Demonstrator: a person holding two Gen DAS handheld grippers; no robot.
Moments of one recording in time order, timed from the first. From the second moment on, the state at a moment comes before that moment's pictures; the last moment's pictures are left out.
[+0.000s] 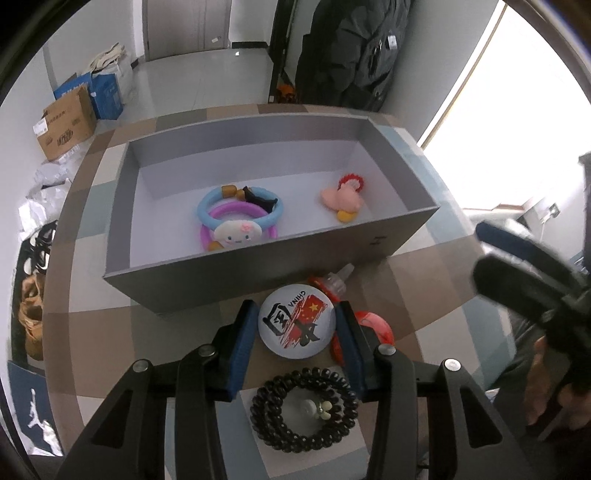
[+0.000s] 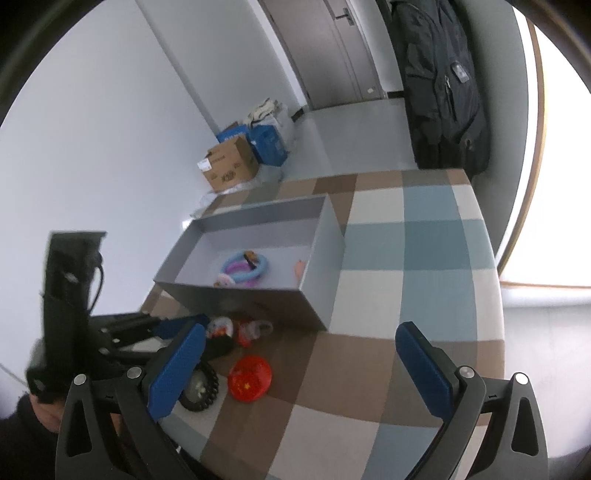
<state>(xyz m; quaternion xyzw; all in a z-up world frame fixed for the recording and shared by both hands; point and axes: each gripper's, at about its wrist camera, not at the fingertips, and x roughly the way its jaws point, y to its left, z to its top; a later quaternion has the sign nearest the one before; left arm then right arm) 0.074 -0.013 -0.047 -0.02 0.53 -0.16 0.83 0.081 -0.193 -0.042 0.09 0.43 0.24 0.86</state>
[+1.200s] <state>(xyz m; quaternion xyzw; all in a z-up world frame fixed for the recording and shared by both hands) 0.074 0.028 -0.018 -0.14 0.48 -0.18 0.85 0.045 -0.099 -0.081 -0.15 0.45 0.29 0.83</state>
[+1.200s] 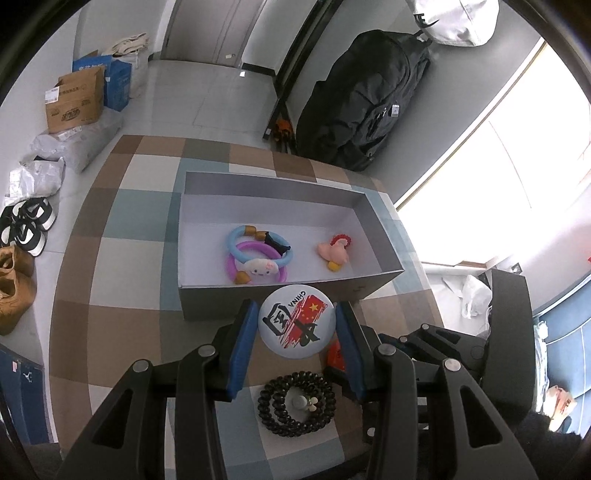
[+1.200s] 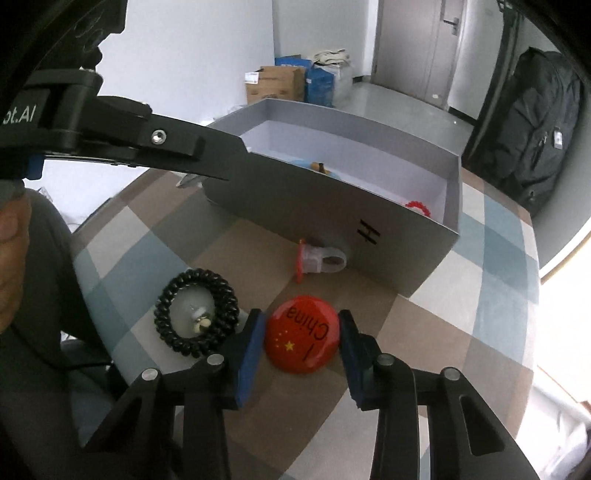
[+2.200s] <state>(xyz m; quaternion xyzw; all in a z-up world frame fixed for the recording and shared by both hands) 0.077 0.028 -0.018 -0.15 0.48 -0.19 0.84 0.039 -0.097 -0.080 -0.17 0.45 0.30 0.82</state>
